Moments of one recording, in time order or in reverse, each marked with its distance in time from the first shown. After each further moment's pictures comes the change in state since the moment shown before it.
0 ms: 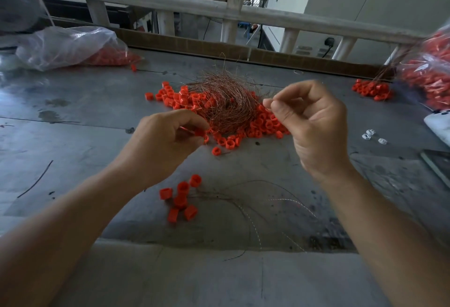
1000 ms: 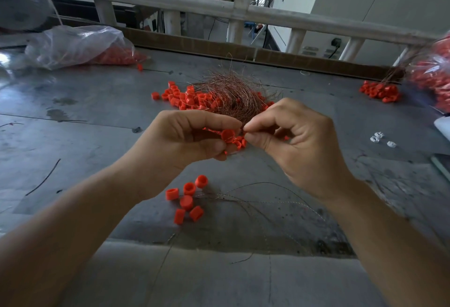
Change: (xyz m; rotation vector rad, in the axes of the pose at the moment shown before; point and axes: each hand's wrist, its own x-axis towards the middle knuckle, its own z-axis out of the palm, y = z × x) left_hand -0.010 0.021 -0.009 -0.691 -0.256 0.001; right_hand -0.013 -0.021 0.020 -0.419 -0.276 -0.209
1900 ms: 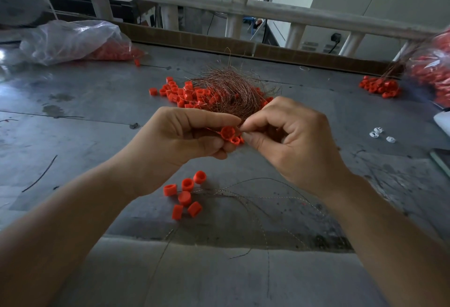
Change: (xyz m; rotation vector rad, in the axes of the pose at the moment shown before) left_hand 0.001 -0.004 -0.004 -0.033 -0.044 -0.024; right_hand 0.000 -0.002 0.000 -0.123 -0.061 0.039
